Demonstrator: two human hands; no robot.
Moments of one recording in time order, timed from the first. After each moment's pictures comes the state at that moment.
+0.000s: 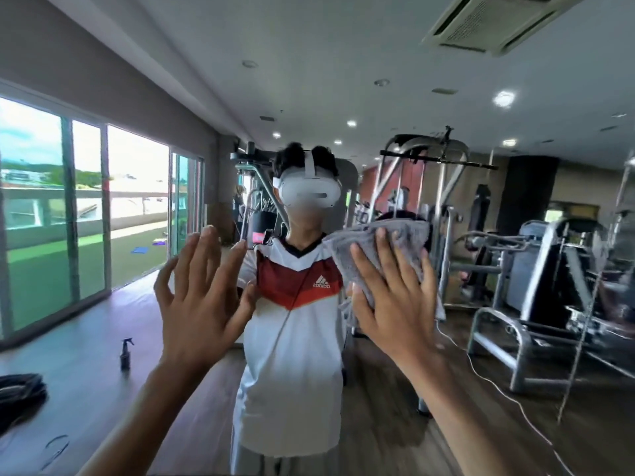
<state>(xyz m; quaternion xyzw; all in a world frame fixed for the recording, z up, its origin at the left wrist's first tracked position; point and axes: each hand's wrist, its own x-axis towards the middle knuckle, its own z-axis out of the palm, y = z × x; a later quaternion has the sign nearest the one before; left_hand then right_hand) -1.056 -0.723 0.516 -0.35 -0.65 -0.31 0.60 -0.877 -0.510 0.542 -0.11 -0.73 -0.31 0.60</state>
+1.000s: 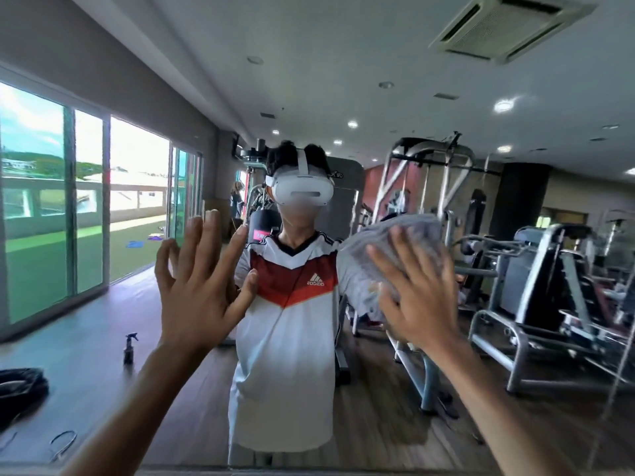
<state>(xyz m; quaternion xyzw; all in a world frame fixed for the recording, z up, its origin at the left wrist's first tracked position) -1.145 -0.797 0.511 -0.33 -0.66 -0.29 0.61 -0.925 -0.562 0.553 -0.07 -0.76 -0.35 0.54</state>
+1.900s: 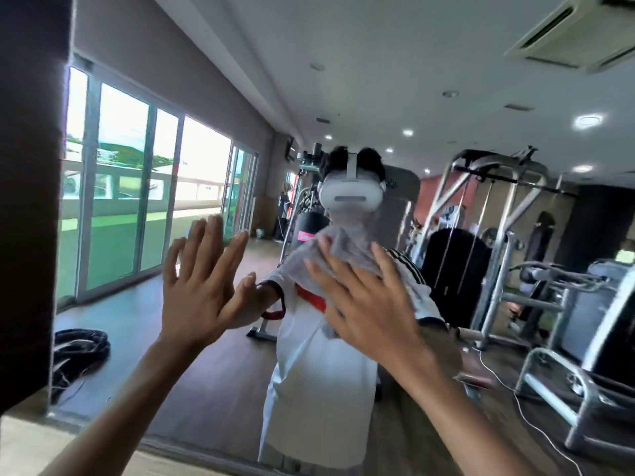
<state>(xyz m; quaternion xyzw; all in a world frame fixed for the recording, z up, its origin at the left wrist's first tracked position) -1.207 -0.868 0.488 -0.32 -0.69 -0.27 0.60 -1.025 -0.667 0.547 0.04 -0.77 -0.42 0.48</state>
